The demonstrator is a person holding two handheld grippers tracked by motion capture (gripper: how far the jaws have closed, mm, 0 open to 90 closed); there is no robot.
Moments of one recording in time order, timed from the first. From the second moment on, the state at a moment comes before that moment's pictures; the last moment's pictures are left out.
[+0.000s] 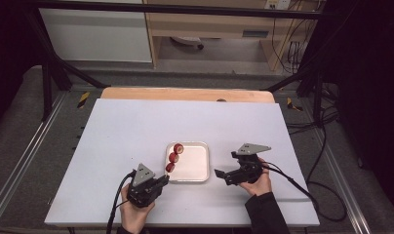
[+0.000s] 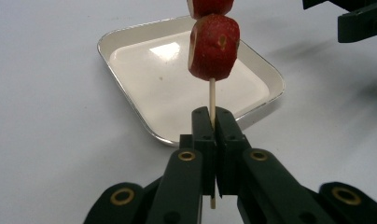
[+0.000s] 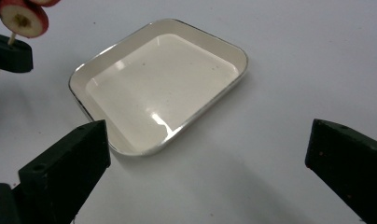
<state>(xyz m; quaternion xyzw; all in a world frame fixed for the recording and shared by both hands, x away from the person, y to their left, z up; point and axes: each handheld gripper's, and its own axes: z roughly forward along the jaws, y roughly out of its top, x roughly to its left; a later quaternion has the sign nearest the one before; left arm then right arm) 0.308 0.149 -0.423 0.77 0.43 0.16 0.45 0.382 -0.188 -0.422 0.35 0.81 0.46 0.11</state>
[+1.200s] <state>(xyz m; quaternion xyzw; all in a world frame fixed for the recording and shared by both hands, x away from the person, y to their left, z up) 0.361 0.113 -0.402 0.81 0.42 0.15 0.38 0.358 -0.244 -0.447 0.36 0.81 0.44 0.13</state>
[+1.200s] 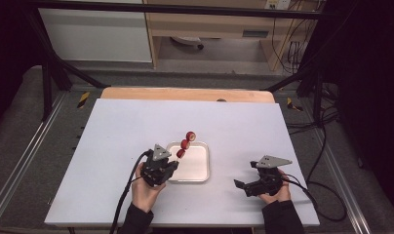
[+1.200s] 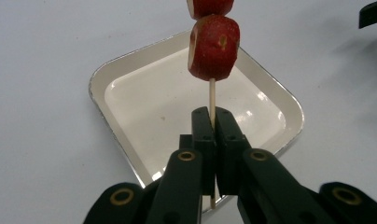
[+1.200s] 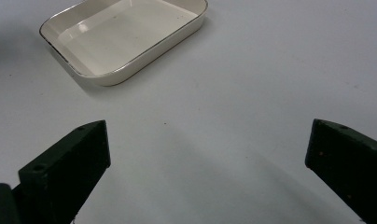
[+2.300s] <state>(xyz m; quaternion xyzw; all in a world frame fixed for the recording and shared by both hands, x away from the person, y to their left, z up) 0.375 0.093 -0.431 0.84 0.43 0.14 0.29 0.358 -0.243 -0.451 0.36 0.82 0.43 0.12</state>
